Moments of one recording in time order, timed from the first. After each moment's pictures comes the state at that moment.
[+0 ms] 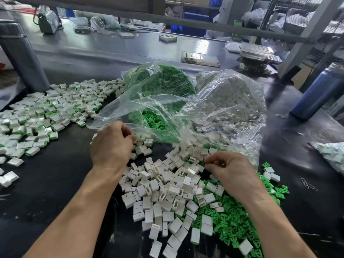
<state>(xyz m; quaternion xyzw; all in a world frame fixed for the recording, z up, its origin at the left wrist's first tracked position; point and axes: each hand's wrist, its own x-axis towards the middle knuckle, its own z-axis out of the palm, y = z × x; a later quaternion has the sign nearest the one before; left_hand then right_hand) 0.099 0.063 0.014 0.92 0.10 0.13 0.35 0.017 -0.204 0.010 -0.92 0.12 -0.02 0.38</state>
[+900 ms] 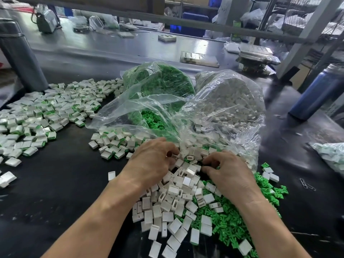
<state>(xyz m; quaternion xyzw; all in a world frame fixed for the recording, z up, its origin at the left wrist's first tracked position) 0.076 0.015 0.009 0.93 -0.19 -0.06 0.30 0.018 -0.192 0.014 -0.95 0.14 -0.01 0.27</state>
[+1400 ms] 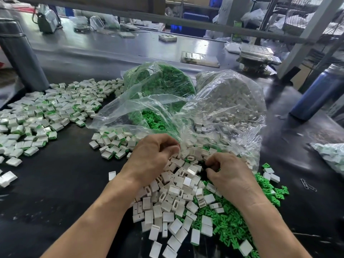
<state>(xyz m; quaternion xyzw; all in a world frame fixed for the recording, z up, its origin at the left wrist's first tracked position) 0.073 0.021 0.013 0.85 -0.17 -0.03 0.50 0.016 -0.190 0.017 -0.95 0.15 0.01 0.27</state>
